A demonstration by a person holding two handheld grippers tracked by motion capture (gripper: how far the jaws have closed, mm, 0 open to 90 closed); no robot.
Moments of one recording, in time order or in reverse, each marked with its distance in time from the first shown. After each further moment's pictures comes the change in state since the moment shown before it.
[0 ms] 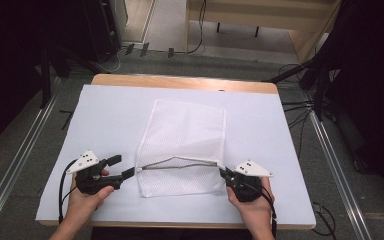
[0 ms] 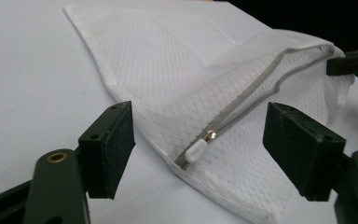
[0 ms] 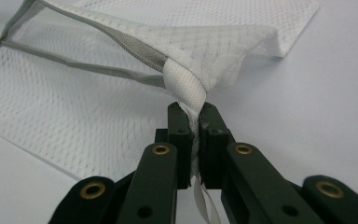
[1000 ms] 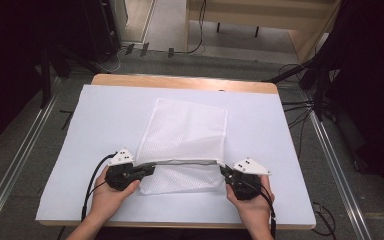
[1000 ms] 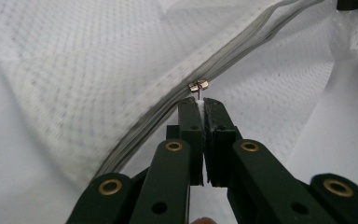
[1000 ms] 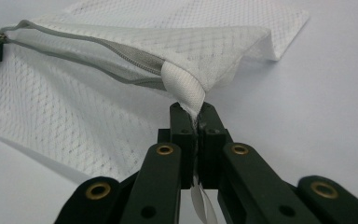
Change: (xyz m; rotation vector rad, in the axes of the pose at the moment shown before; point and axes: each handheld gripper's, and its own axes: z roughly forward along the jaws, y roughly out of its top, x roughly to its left) left arm -0.030 0.005 0.061 0.242 -0.057 0.071; right arm 0.005 0.009 -0.002 0.008 -0.052 -0.004
